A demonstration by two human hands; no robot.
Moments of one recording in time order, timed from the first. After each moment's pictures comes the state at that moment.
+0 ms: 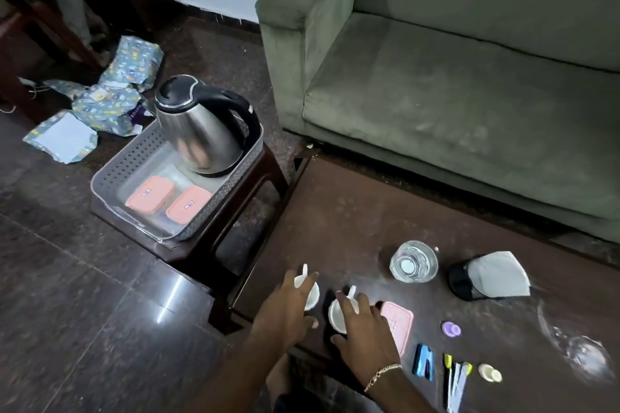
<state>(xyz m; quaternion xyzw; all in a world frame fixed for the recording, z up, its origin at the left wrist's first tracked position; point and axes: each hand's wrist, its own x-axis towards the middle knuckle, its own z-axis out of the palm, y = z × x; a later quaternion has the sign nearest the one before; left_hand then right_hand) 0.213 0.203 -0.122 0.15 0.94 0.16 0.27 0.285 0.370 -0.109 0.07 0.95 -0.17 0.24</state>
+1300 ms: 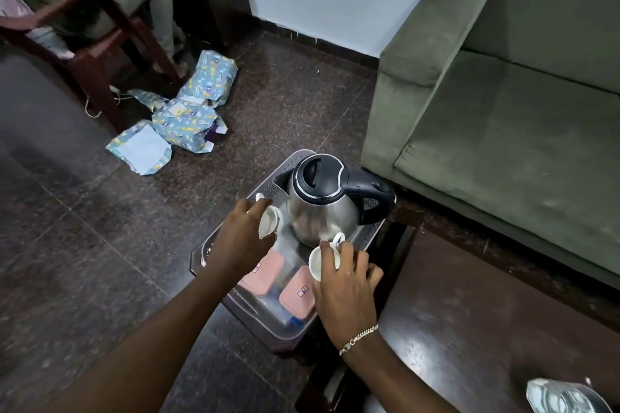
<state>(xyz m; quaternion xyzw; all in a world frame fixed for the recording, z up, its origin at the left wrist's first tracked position) -0.082 -0.062 -0.020 0.03 0.98 0.18 0.06 0.009 0.129 -0.032 0.00 0.99 -0.10 -0.05</state>
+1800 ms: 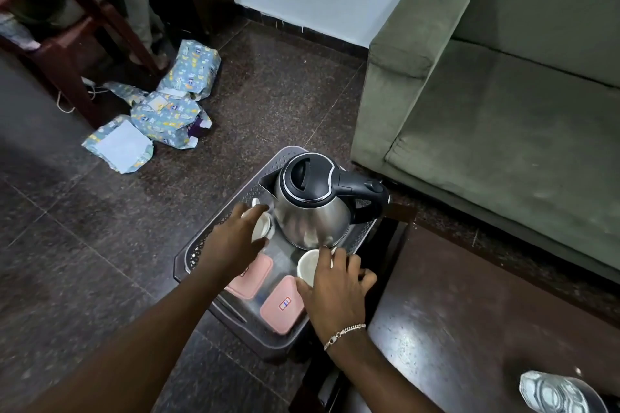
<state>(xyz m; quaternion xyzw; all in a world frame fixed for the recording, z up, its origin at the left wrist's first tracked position) -0.099 -0.067 -0.054 0.07 0.98 0.12 0.11 -0.006 0.121 -0.054 0.08 0.99 -0.11 0.02</state>
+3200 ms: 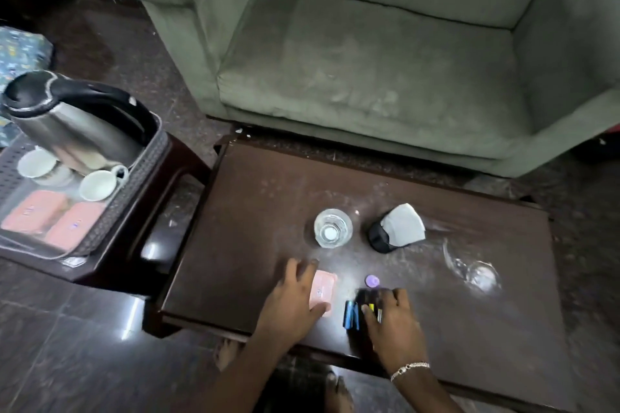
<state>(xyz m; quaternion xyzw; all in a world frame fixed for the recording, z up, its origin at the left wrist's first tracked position) 0.266 0.331 -0.114 0.21 0.92 0.18 0.28 0.383 0.508 -0.105 0.31 0.92 -0.18 0.14</state>
